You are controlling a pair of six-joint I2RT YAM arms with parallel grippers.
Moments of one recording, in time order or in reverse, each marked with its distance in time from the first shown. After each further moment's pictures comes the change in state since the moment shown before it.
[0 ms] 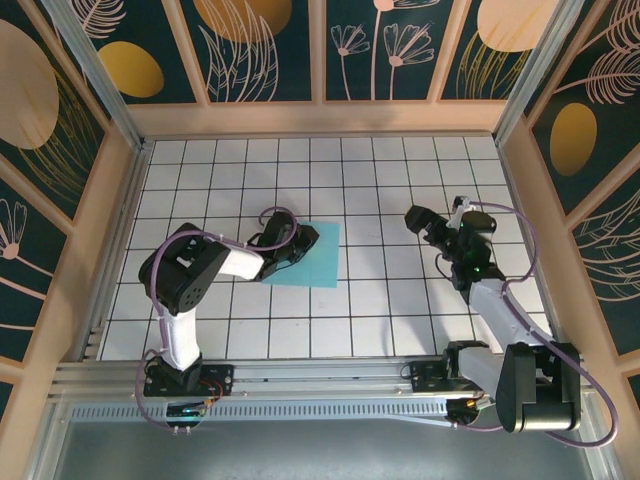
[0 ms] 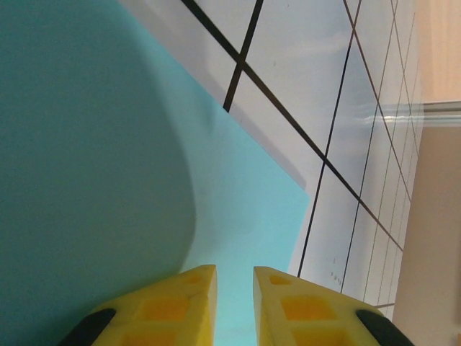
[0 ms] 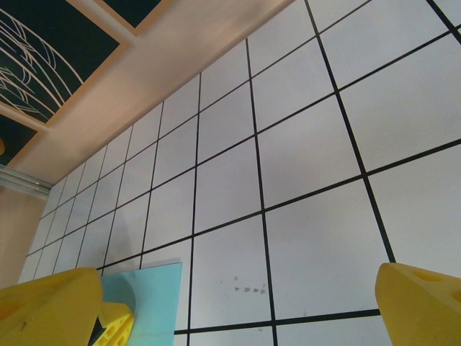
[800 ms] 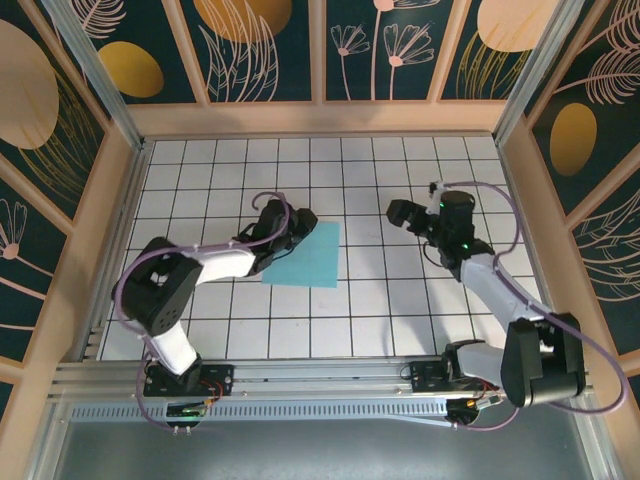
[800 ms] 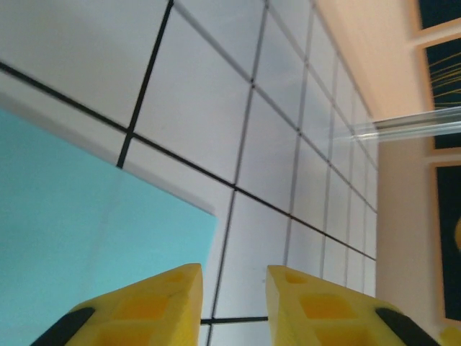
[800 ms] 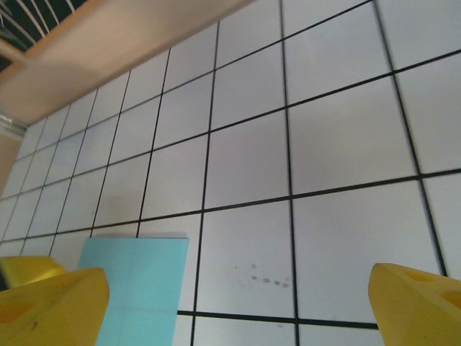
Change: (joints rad) left arm -0.010 -0.236 0.016 -0.163 -0.109 0.117; right arm 0.167 0.171 0.225 -0.188 0.074 -0.127
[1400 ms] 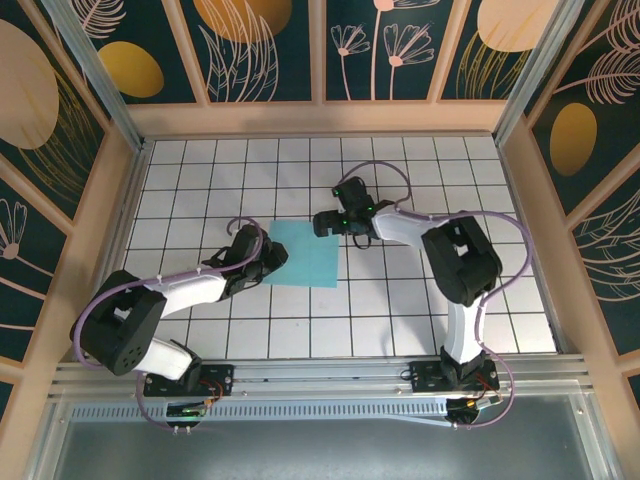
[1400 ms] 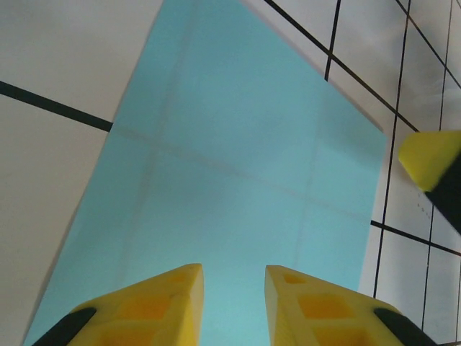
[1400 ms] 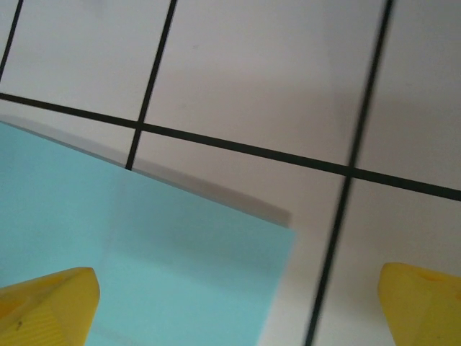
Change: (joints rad) left arm 0.063 -0.235 -0.264 -0.225 0.029 0.158; right arm 0.408 0.713 0.544 -0.223 0.230 -0.116
